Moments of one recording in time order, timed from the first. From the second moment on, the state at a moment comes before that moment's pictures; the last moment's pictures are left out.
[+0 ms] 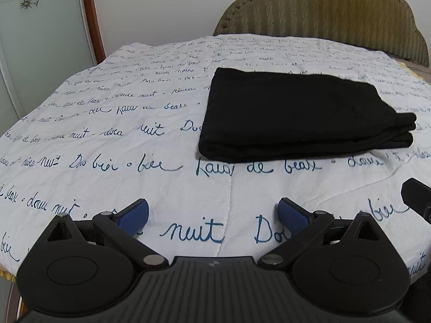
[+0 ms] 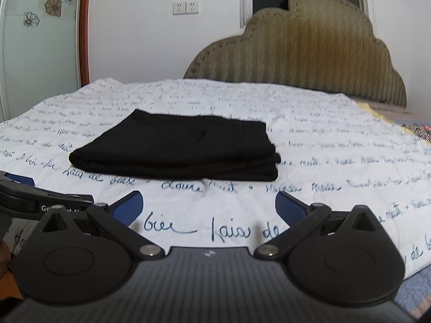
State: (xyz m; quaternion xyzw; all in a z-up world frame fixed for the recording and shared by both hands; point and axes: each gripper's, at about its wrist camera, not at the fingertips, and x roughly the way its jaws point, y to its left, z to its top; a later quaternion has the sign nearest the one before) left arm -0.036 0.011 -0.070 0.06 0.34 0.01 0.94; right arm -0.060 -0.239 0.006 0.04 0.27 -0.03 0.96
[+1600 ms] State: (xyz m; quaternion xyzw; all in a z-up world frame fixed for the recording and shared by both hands) left arm -0.005 0.006 -0.073 0.06 0.34 -0.01 0.94; right arm -0.036 -0.242 -0.008 0.03 0.27 -0.03 0.96
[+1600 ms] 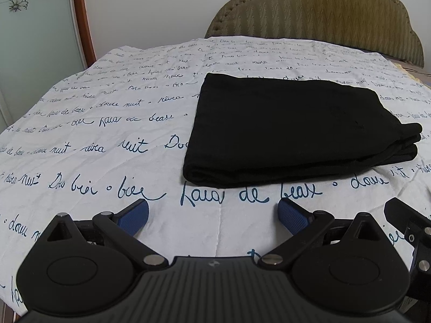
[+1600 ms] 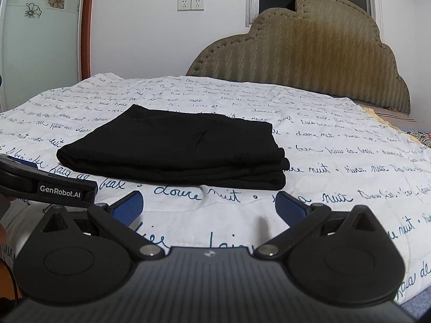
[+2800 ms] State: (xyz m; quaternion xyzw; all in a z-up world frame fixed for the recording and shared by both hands) left arm -0.007 0.007 -0.072 0.06 0.34 -0.01 0.94; right arm -0.036 -0.243 -0.010 0.03 0.28 -0.02 0.96
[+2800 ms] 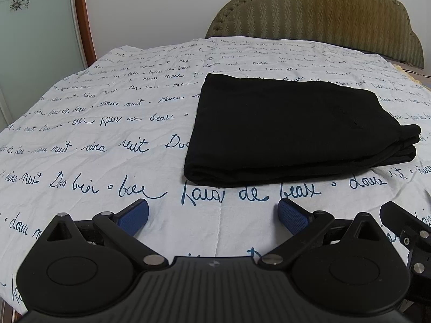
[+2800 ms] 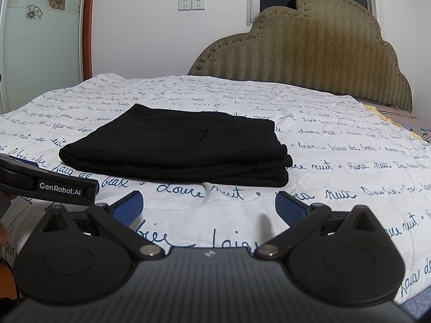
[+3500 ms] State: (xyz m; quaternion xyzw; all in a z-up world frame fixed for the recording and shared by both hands) left arm -0.009 0.007 -0.074 0.06 0.34 -0.01 0.94; right arm -0.037 -0.244 -0.012 0.04 0.28 -0.02 0.96
